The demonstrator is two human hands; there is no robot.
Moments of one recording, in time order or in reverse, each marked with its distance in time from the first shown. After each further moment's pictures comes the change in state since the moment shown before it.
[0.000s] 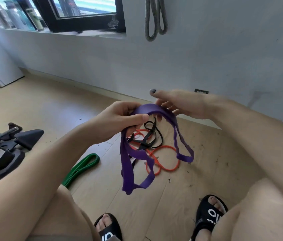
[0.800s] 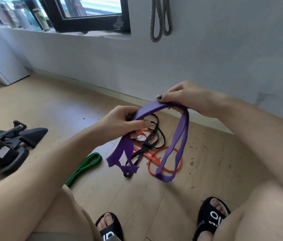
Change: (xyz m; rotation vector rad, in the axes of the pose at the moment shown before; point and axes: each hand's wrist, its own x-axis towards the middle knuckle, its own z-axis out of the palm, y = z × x) left_hand 0.000 -0.022 -0.007 0.171 0.100 -0.070; right_hand -0.007 -0.008 -0.005 -0.027 0.198 -0.141
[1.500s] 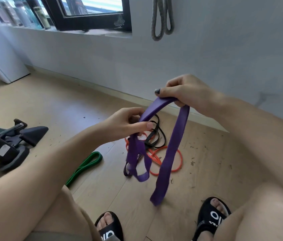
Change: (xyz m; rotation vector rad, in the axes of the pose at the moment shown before) left_hand 0.005 -0.006 0.003 -0.005 -0.079 -0.001; right_hand 0.002 -0.010 0.004 0.089 0.104 -0.033
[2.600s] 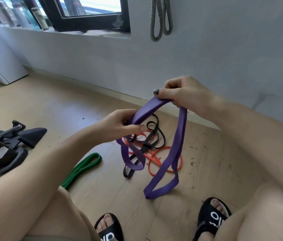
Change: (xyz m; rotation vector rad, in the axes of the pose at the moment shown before) left_hand 0.000 -0.010 -0.012 0.118 0.015 0.003; right_hand -0.001 0.004 0.003 -0.063 0.061 -0.047
